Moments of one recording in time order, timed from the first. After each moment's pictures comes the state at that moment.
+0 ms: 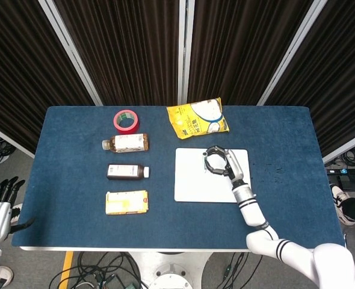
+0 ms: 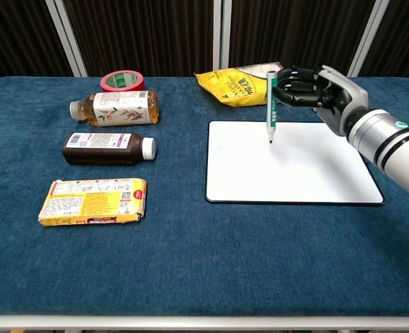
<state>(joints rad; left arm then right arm) -0.04 -1.24 -0.04 -1.46 1.46 1.49 -0.02 0.69 -1.88 0.28 -0.94 -1.30 0.98 1.05</state>
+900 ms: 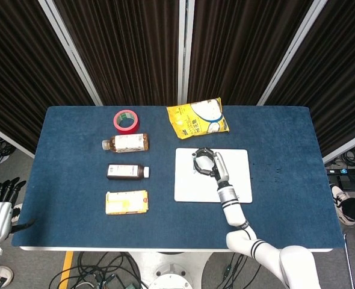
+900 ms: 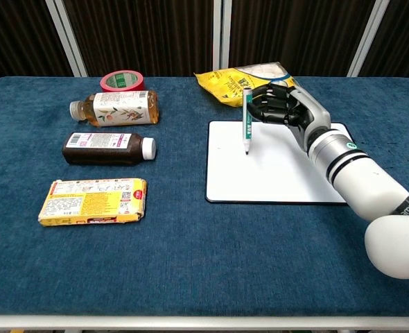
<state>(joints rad) -0.04 -1.25 -0.03 -1.42 1.45 1.47 -0.06 0.75 -2.12 0.34 -0.65 -1.30 0.97 1.10</state>
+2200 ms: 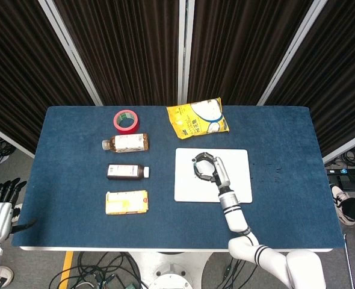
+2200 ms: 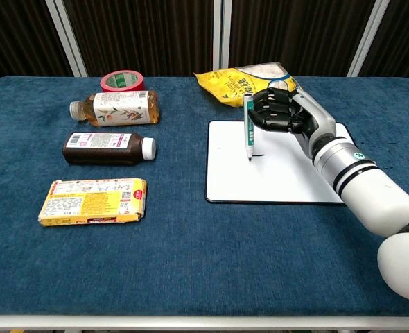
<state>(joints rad) -0.04 -1.27 -0.03 -1.39 1.46 1.47 -0.09 0.69 -2.10 0.32 -0.74 -1.33 1.02 1.01</state>
